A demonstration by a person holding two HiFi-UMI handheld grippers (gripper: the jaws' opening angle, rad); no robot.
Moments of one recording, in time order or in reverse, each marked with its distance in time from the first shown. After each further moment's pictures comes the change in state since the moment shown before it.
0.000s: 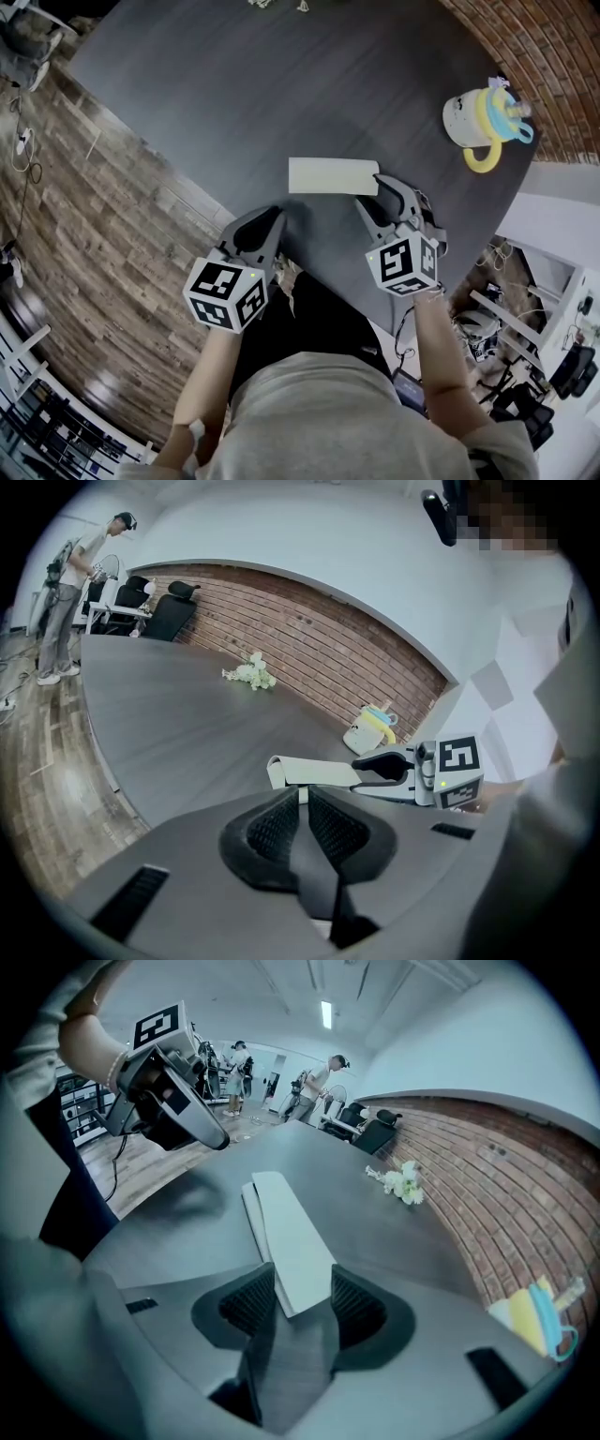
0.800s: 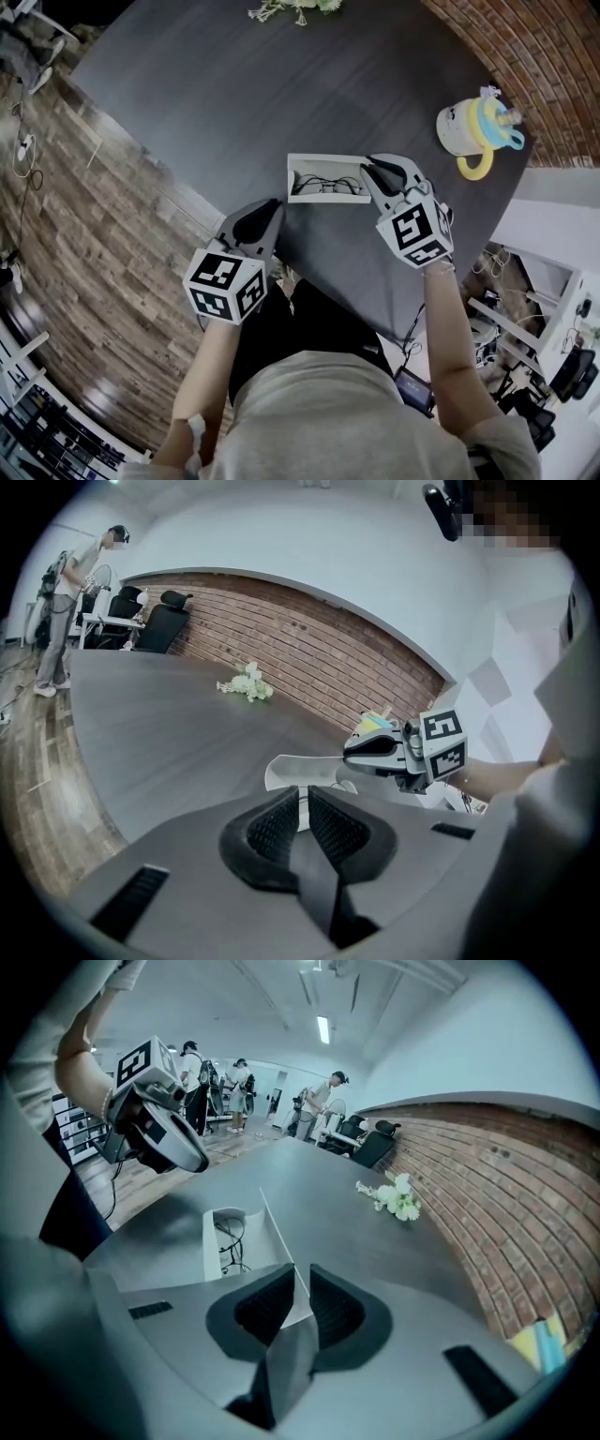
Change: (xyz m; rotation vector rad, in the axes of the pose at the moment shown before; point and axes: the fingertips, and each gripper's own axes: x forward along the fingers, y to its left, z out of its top) left arm 0.013 0.002 0.026 0.047 -0.031 -0.005; right arm 0.013 -0.058 0.032 0.012 -0.098 0.054
